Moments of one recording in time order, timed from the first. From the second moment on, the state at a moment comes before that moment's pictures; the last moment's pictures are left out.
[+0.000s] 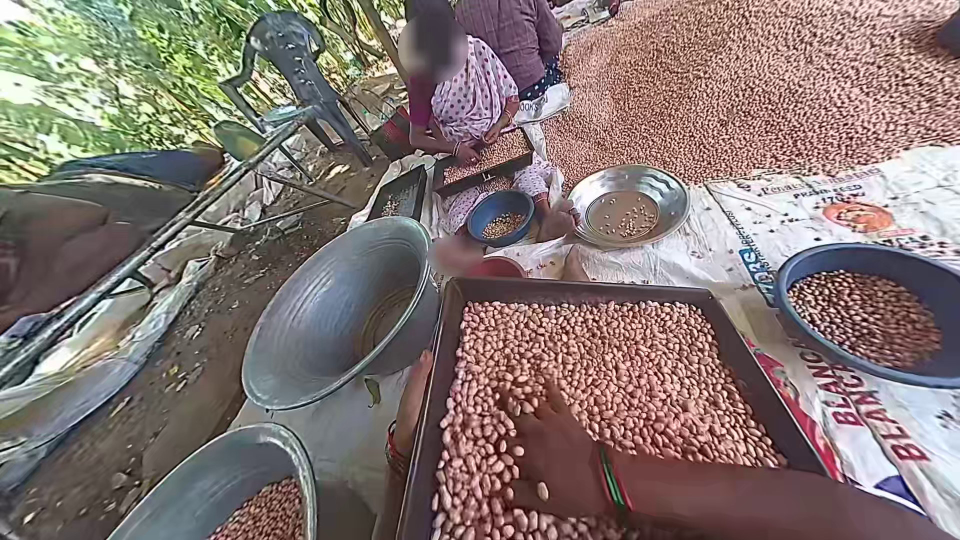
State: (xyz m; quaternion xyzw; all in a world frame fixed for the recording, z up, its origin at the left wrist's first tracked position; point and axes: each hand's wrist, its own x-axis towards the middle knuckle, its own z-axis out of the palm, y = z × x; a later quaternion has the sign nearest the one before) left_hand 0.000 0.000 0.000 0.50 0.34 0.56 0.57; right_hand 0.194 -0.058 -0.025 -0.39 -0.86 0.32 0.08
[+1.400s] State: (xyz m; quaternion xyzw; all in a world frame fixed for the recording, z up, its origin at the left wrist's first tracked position) left_hand -0.010 -0.004 -0.045 0.41 0.44 0.57 0.55; right_hand 0.299 0.003 -0.102 -0.65 -0.62 0.24 0.37
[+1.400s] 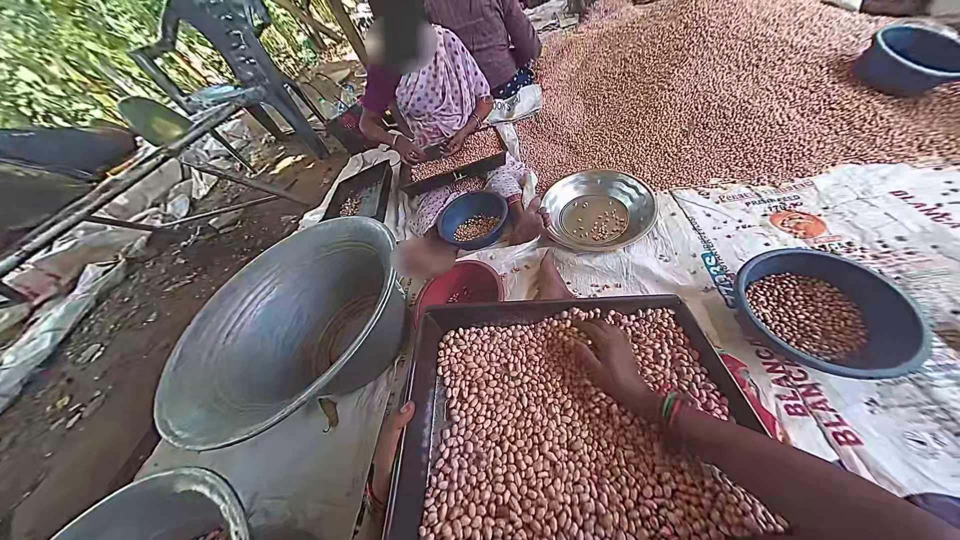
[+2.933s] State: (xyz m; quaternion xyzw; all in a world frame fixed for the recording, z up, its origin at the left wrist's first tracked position) left_hand -0.084 -0.039 -0.136 0.24 0.36 0.66 0.61; right_hand 0.359 -0.081 0.007 -0.79 -0.54 0.27 0.13
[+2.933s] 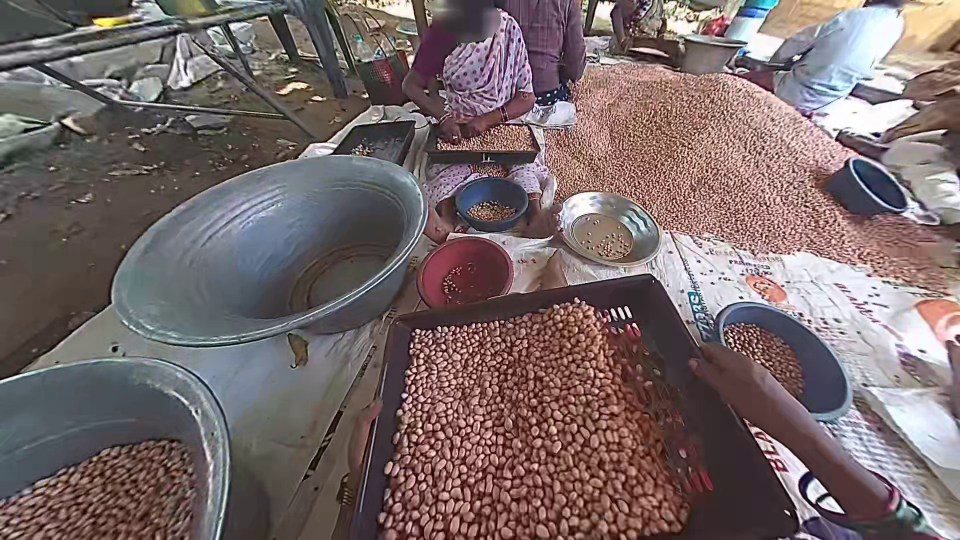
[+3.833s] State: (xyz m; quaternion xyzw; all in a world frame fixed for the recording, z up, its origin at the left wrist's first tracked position) left_hand 0.002 -0.017 0.009 0.47 0.42 0.55 0.55; right_hand 0.234 -0.089 -0.075 -0.36 -0.80 0.44 0.18
